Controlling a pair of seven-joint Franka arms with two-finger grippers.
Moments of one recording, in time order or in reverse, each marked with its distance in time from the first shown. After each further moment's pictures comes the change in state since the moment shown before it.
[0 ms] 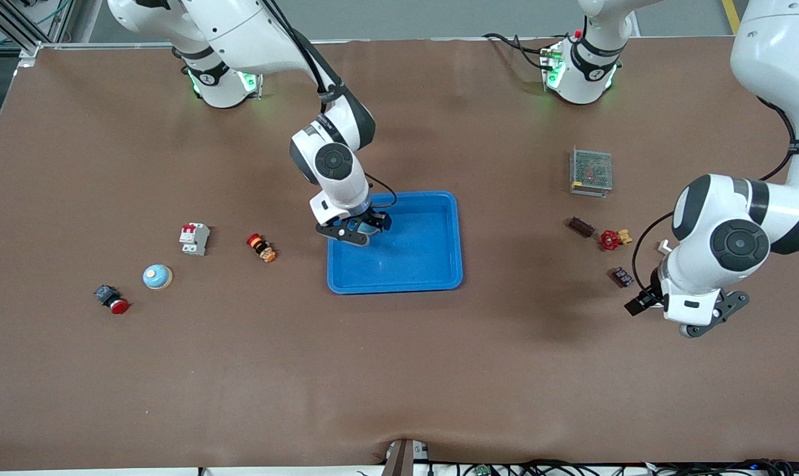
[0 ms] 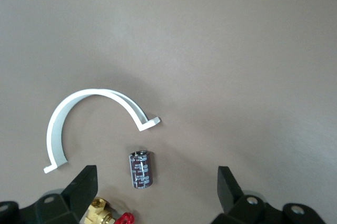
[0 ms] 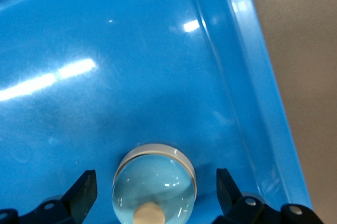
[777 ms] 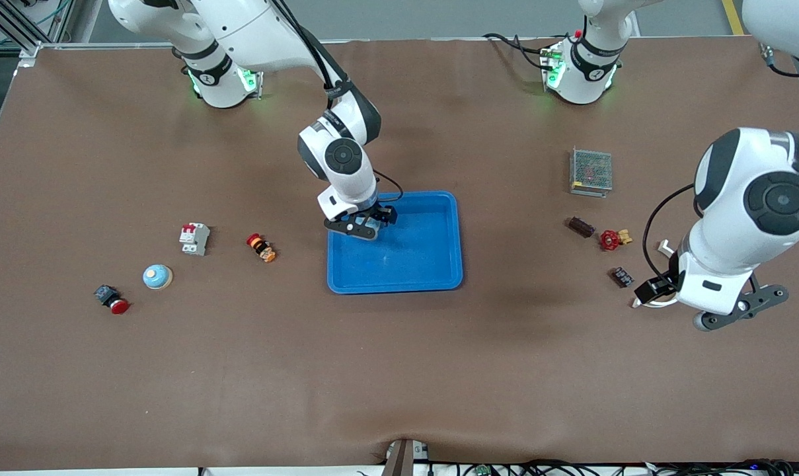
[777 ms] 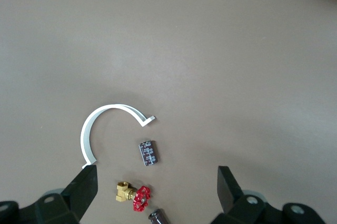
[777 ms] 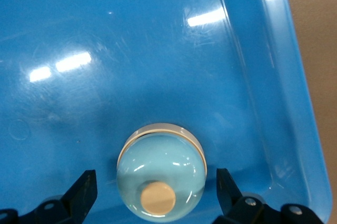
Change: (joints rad) left arm -0.007 -0.102 -0.105 0.157 -0.021 -0.210 0.169; right arm 0.031 0.008 -0.005 0.000 0.000 0.000 0.001
